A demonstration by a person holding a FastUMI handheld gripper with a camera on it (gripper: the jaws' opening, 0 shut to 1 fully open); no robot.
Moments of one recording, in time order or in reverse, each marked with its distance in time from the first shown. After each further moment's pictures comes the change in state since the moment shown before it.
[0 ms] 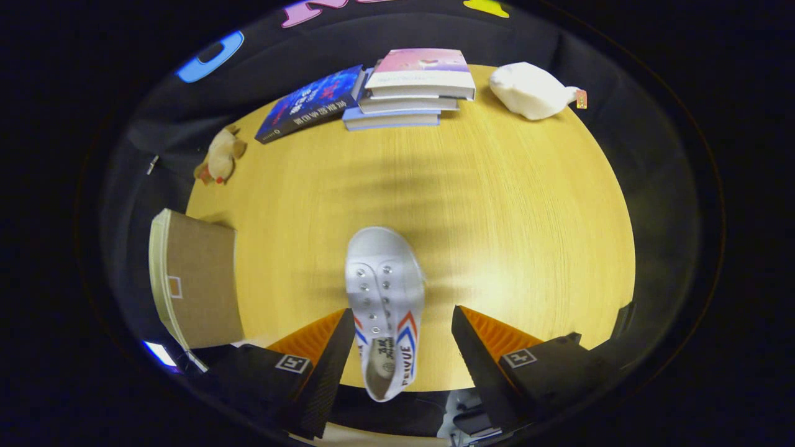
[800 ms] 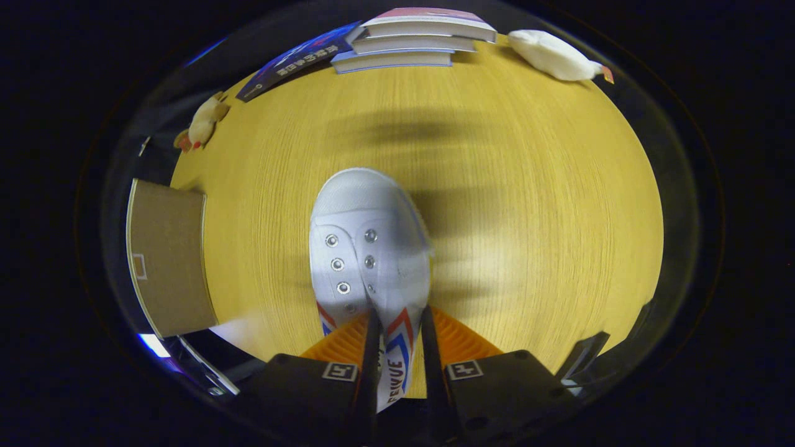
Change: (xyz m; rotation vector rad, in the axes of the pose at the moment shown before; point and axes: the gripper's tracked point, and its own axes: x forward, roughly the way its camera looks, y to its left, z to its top) arm 0.051 0.007 -0.027 0.061 0.122 0.049
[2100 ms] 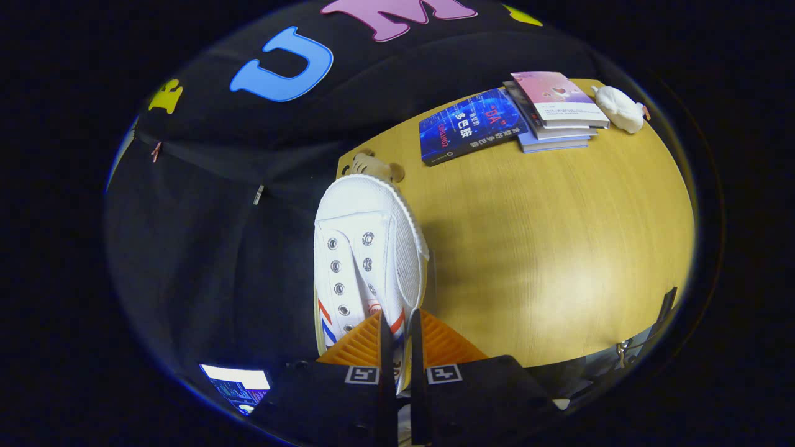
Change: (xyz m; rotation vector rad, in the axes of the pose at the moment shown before) arm -0.183 0.320 0.029 0.053 -0.199 0.443
